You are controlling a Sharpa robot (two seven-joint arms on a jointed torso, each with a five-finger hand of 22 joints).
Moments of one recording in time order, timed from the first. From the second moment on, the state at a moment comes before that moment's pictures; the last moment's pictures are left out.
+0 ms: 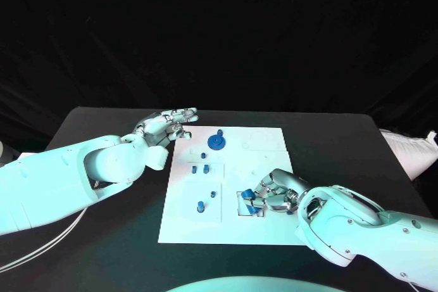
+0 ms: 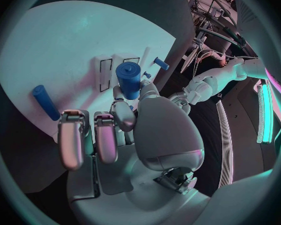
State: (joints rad) left arm 1.19 -0.88 -0.05 1.55 0.25 -0.21 0.29; left_hand 1.33 -0.13 0.47 -0.02 0.13 1.02 0.18 0.12 0.07 1.13 0.10 0.23 0.08 1.27 0.01 1.15 0.63 0.16 1.30 0.11 0.57 0.73; right arm 0.91 -0.96 0.02 1.96 -1.31 -0.45 -0.60; right_hand 1.32 -0.02 -0.13 0.28 0.48 1.06 0.12 0.28 0.17 1.42 0.02 1.21 1.06 1.47 -0.08 1.55 1.31 0.05 1.47 0.02 1.48 1.31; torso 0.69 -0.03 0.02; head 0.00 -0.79
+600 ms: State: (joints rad) left arm 1.19 -0.88 -0.05 1.55 0.25 -0.21 0.29; left_hand 1.33 -0.13 0.47 -0.02 0.13 1.02 0.18 0.12 0.07 1.12 0.11 0.23 0.08 1.27 0.01 1.15 0.63 0.16 1.30 0.11 0.57 0.73; right arm 0.91 -0.95 0.02 1.94 -1.37 -0.39 -0.61; right_hand 1.17 0.00 -0.18 0.29 0.30 1.15 0.06 0.28 0.26 1.46 -0.02 1.17 1.11 1.47 -0.11 1.55 1.31 0.05 1.47 0.01 1.48 1.31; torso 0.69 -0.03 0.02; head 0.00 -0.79
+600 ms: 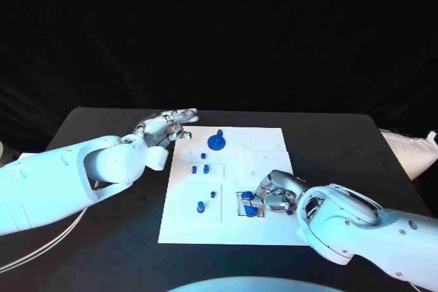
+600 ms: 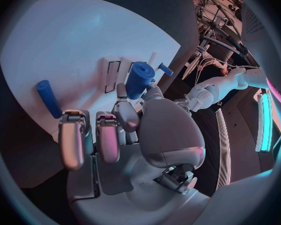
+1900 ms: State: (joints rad) left arm 1.19 -0.88 -0.05 1.55 0.24 -0.20 0.28; left_hand 1.33 -0.13 0.47 -0.02 0.13 1.02 0.18 0.12 0.07 1.12 0.11 0.23 0.08 1.27 0.01 1.15 0.63 0.16 1.30 0.11 0.57 0.73; right arm 0.91 -0.94 0.02 1.92 -1.47 -0.38 -0.61; right_hand 1.28 -0.03 -0.17 0.16 0.11 1.17 0.03 0.28 0.34 1.46 -0.03 1.20 1.32 1.47 -0.10 1.55 1.31 0.05 1.47 0.01 1.48 1.31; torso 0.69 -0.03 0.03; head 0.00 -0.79
